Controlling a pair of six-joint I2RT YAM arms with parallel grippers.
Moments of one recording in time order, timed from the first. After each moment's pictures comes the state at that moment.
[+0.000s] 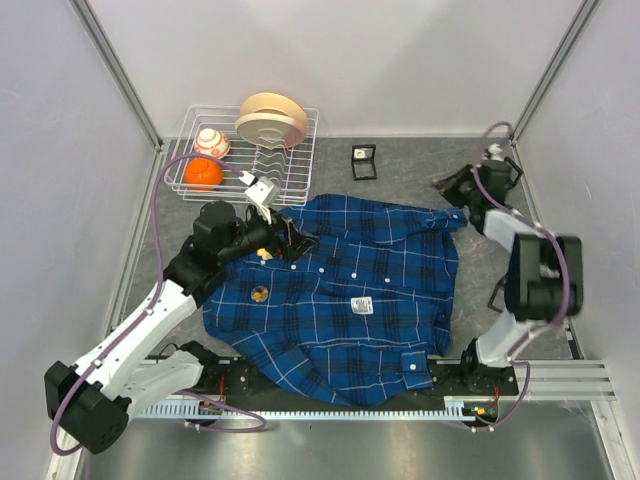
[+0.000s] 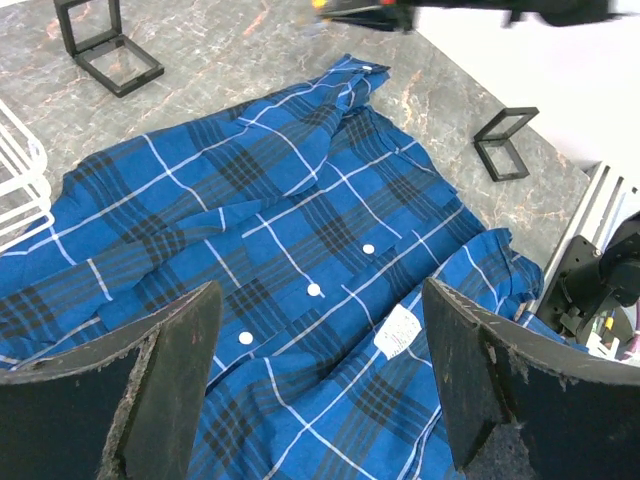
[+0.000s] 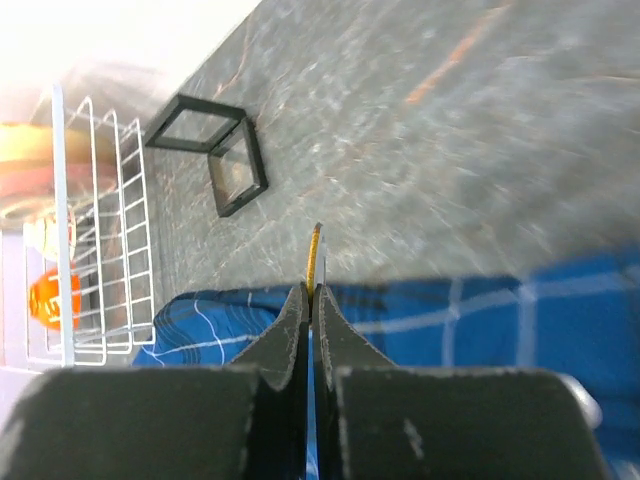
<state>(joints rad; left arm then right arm) -0.53 0.96 0.82 -0.07 0.40 -0.20 -0.11 1.60 0.92 0.21 -0.28 0.72</state>
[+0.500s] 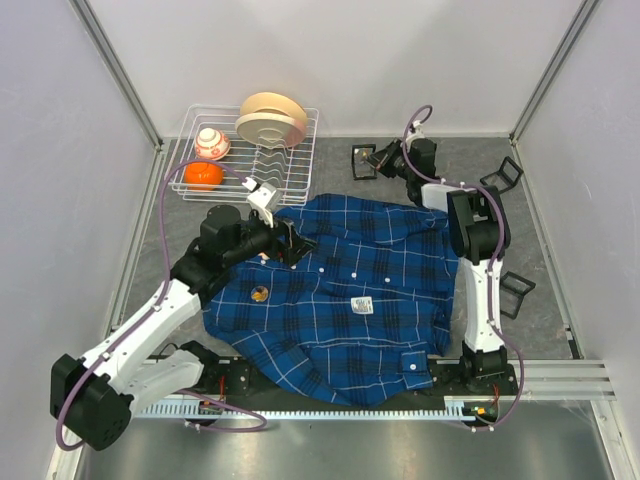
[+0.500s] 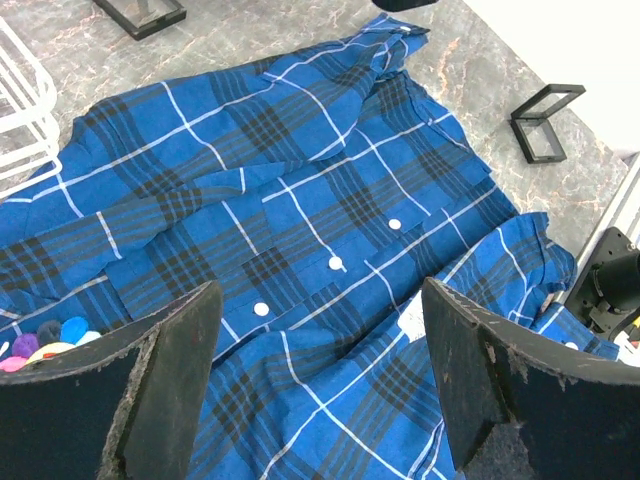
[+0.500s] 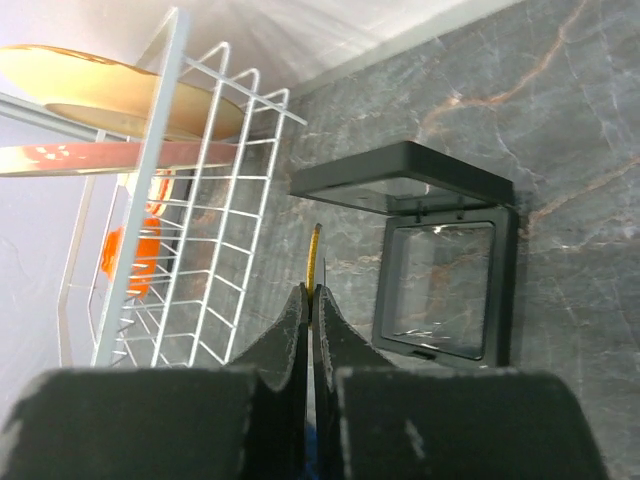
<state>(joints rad) -0.52 0.98 0.75 -0.05 0.36 -0.21 0.17 2.33 1.56 0.55 -0.43 0.80</state>
